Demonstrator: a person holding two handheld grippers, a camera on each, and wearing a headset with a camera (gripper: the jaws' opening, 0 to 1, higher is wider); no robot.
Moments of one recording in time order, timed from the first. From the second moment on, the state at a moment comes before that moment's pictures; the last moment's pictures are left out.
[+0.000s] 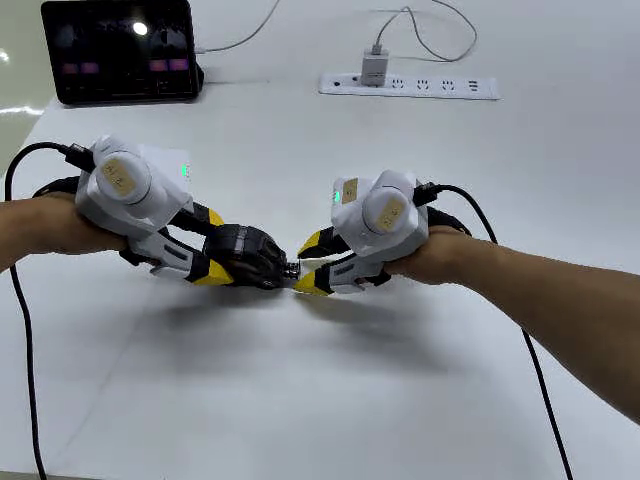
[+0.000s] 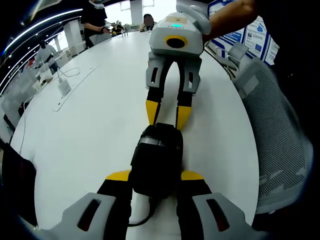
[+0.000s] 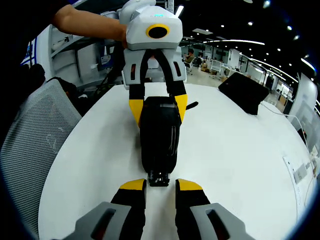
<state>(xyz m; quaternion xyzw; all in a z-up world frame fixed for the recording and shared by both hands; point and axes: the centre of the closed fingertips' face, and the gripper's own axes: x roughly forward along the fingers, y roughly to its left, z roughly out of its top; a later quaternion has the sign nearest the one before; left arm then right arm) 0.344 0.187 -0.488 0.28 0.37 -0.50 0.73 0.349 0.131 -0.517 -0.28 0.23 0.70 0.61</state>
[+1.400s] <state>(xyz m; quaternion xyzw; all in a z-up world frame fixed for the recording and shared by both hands) 0.344 0.188 -0.488 0.26 0.36 -0.51 0.74 0.350 0.135 -0.521 -0.30 0.21 0.71 0.60</state>
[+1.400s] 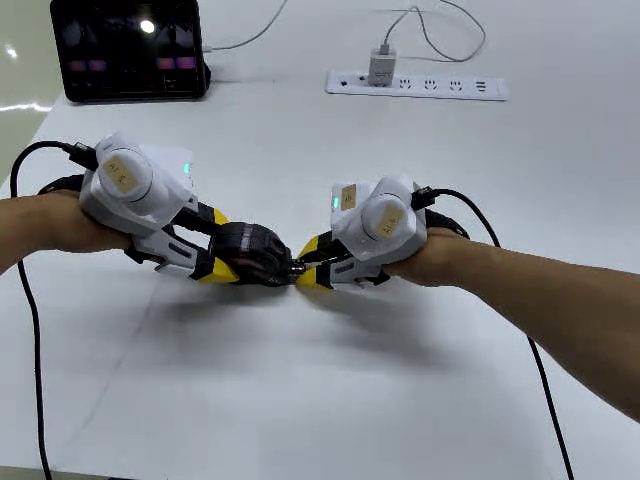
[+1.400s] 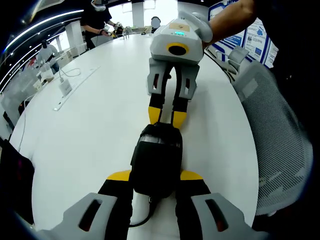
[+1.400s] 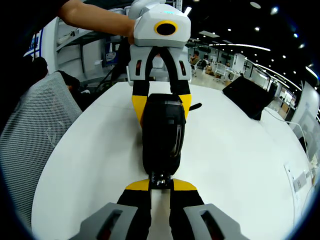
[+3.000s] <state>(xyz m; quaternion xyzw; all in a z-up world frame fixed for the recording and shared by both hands) 0.346 0.188 -0.489 0.26 0.37 -0.50 0.74 0.360 0.103 -0.520 -0.31 0.21 0.71 0.60</state>
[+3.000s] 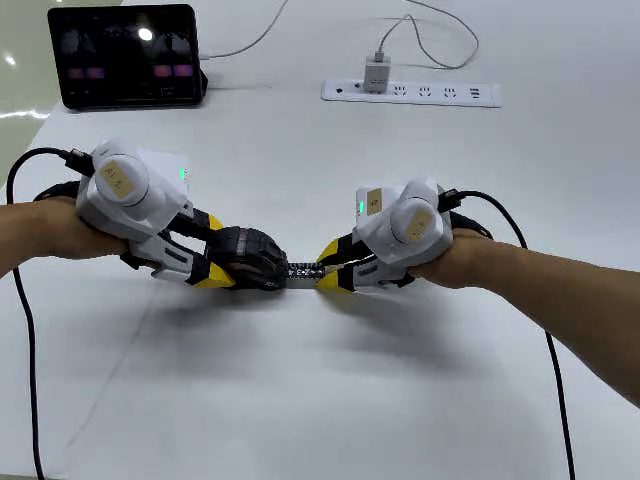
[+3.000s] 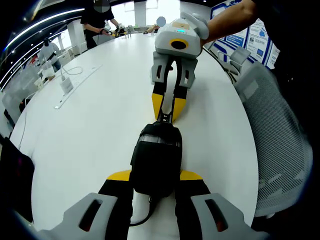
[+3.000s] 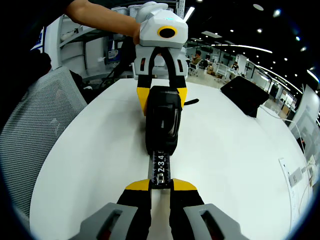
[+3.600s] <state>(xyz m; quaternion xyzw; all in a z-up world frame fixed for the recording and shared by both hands) 0.345 0.187 -0.489 0.26 0.37 -0.50 0.74 0.364 0.079 -0.521 -0.32 0.21 0.71 0.60</state>
